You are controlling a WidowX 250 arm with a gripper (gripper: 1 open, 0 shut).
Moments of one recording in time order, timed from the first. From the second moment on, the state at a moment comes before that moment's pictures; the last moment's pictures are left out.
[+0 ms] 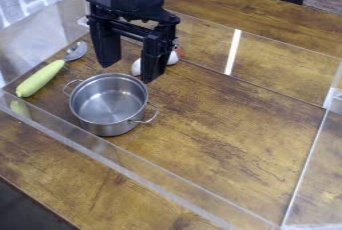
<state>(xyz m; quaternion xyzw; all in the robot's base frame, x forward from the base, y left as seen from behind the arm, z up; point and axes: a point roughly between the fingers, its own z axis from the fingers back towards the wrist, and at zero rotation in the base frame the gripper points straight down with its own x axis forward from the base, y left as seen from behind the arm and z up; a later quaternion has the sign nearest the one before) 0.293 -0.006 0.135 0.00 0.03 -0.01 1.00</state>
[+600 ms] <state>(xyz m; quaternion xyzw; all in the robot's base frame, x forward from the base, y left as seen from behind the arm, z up) 0.277 0.076 0.106 0.00 0.07 -0.01 1.00</state>
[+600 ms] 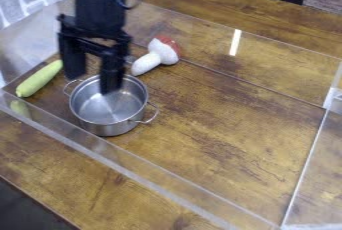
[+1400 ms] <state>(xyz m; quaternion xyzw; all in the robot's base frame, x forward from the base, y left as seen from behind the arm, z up) 0.306 0.141 0.070 0.00 0.05 0.02 1.00</state>
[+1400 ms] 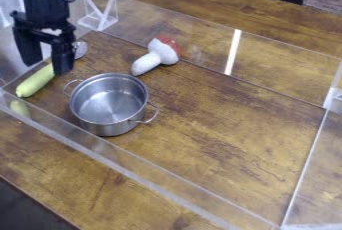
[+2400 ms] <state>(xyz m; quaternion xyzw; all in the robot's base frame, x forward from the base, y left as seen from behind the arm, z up) 0.333 0.162 0.042 0.00 0.03 -0.02 1.00</state>
